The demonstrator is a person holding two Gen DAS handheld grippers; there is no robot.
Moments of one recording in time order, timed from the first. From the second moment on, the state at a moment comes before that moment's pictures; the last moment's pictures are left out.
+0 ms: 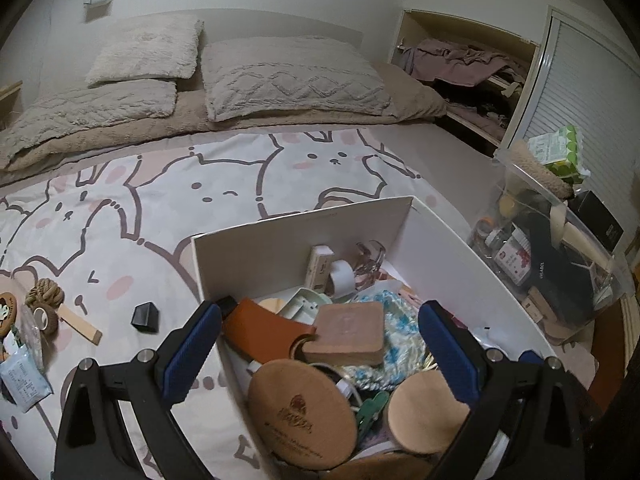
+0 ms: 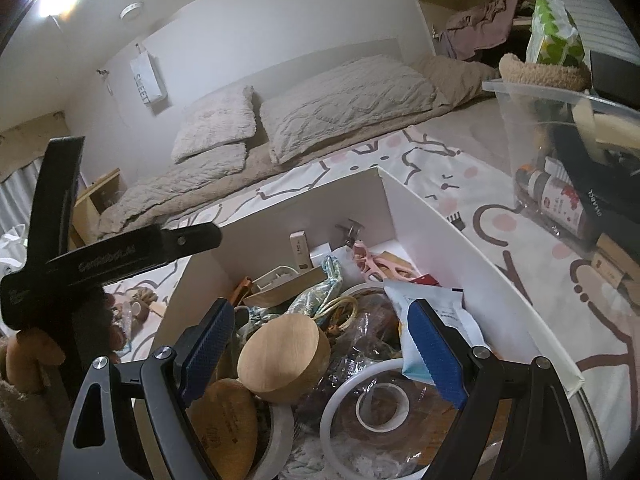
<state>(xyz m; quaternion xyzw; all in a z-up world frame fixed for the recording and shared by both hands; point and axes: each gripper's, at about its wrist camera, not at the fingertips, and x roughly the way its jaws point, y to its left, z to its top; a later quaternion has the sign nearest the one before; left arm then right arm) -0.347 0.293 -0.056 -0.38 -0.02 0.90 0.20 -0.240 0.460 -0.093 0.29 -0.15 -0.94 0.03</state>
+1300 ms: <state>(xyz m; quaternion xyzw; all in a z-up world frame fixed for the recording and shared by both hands) -0.299 0.245 -0.056 -0.32 0.02 0.93 0.20 -0.237 0.448 -0.090 0.28 -0.09 -0.95 -0.03</state>
